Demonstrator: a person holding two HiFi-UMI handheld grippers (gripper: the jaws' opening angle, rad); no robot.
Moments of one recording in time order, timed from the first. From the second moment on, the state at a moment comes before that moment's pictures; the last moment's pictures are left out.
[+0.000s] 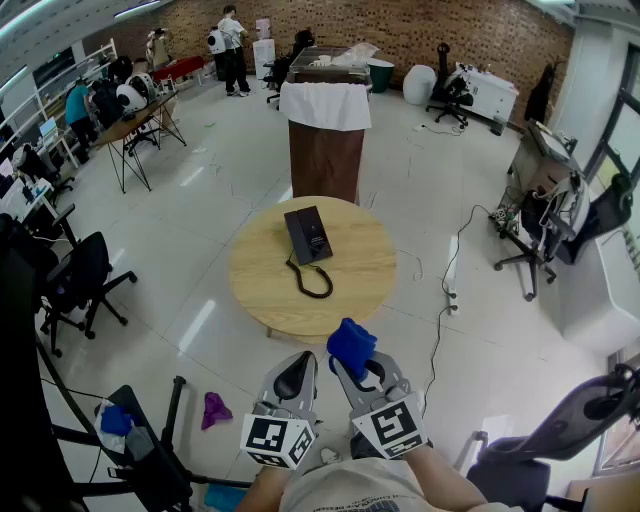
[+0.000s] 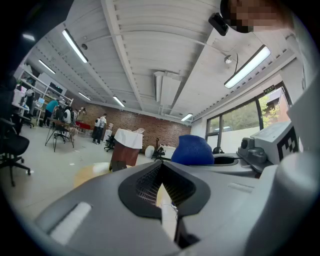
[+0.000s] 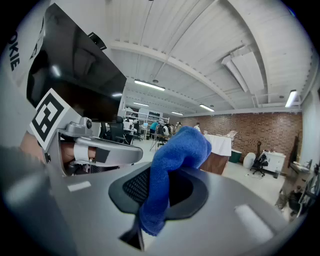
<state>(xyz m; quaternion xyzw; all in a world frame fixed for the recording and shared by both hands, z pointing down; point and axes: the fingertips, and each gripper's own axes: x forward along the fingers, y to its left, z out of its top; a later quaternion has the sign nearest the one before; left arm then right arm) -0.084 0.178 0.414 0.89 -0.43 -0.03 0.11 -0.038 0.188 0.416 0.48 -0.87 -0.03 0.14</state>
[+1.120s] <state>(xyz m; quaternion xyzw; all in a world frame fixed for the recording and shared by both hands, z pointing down) -0.046 0.017 0.424 0.87 -0.48 0.00 0.11 -0.008 0.024 0.416 0.42 -0.90 -0.03 0.12</state>
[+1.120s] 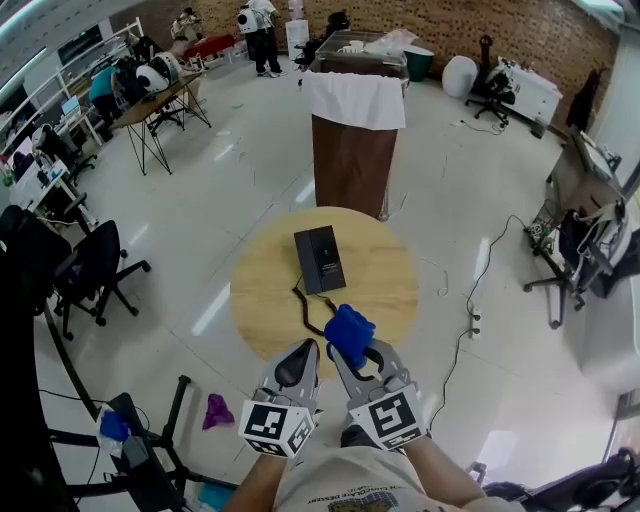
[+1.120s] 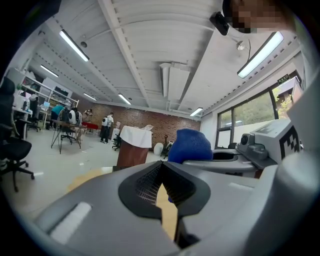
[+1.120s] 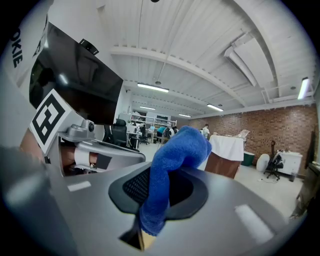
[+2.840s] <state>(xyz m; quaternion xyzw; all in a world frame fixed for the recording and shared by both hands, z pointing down) -0.050 -0.141 0.487 0.87 -0.45 0.00 0.21 0.000 -0.117 0.443 0.42 -0.90 -0.01 0.13</state>
